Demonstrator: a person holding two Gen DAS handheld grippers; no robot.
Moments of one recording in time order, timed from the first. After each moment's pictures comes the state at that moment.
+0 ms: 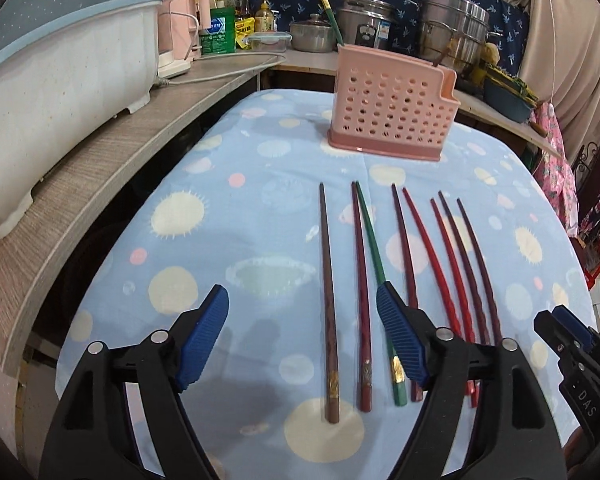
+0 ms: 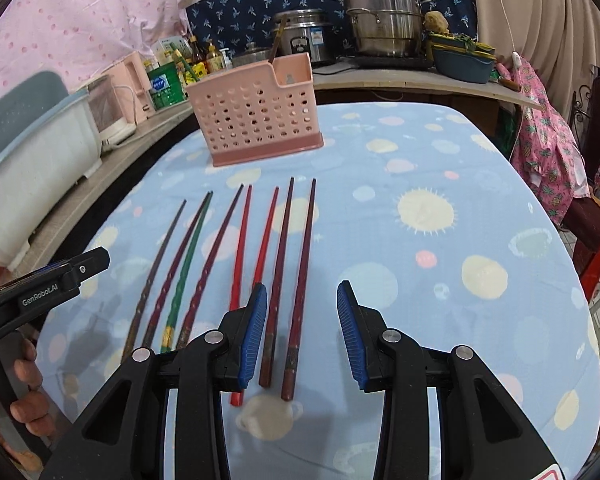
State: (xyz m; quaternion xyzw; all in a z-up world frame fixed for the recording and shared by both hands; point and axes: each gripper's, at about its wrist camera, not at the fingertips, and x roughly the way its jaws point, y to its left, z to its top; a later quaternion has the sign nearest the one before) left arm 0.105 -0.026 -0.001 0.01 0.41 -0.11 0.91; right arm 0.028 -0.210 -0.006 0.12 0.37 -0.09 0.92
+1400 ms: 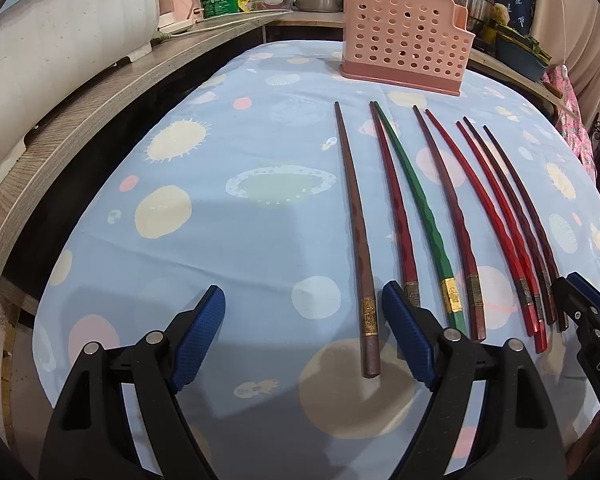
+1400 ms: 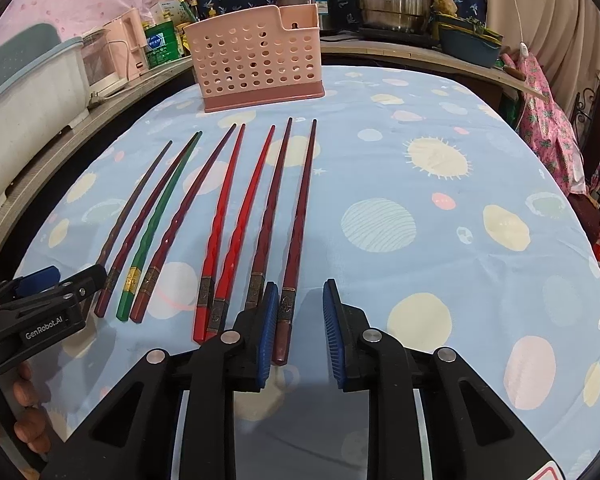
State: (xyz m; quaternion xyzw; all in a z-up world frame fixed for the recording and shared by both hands) left arm 0.091 -0.024 -0.058 0.04 0.45 -0.09 0.89; right arm 0.032 -0.193 -0.048 0.08 0.41 -0.10 0.90
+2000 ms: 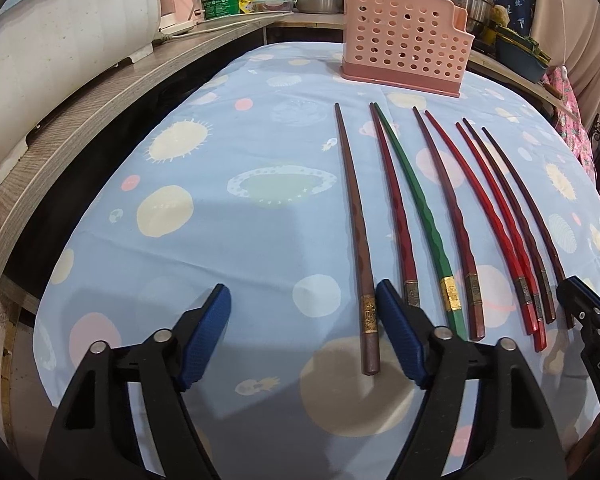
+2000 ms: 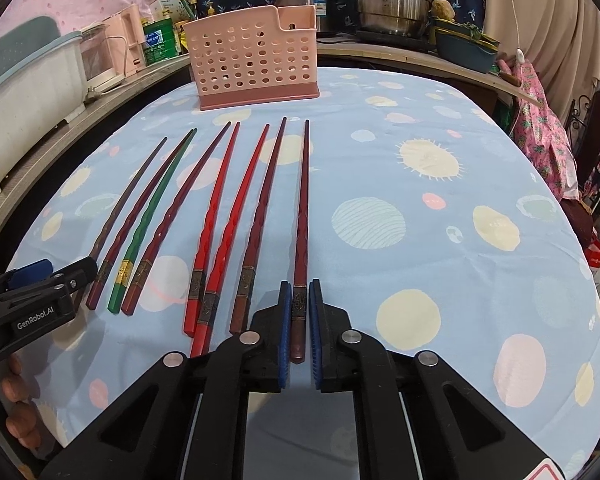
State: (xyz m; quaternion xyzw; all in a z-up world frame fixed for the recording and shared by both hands) left arm 0.090 -0.023 -0.058 0.04 0.44 -0.09 0.89; right arm 0.027 -0.195 -0.048 0.07 0.41 -0.11 0.90
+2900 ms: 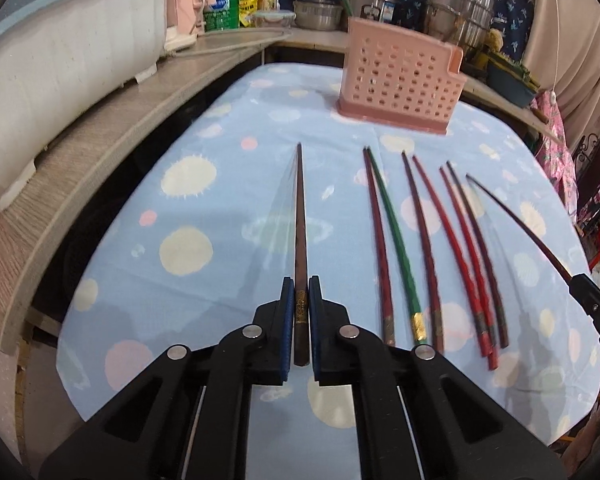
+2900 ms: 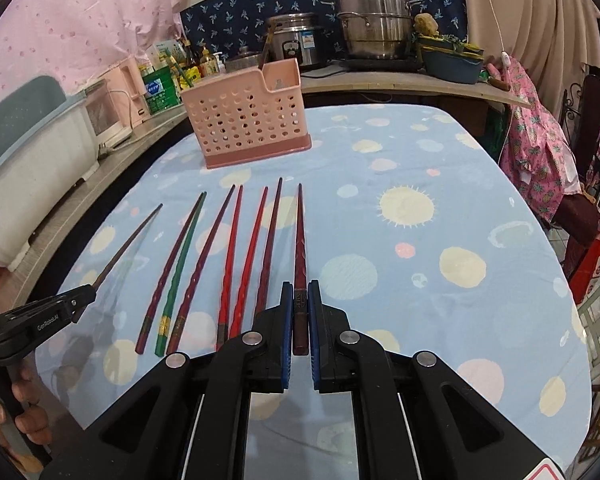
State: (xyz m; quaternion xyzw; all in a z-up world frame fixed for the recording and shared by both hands) left arm 0.098 -0.007 -0.006 0.01 0.43 -0.11 0.90; right arm 0.015 -0.222 0.017 0.13 0.35 -0.10 0.92
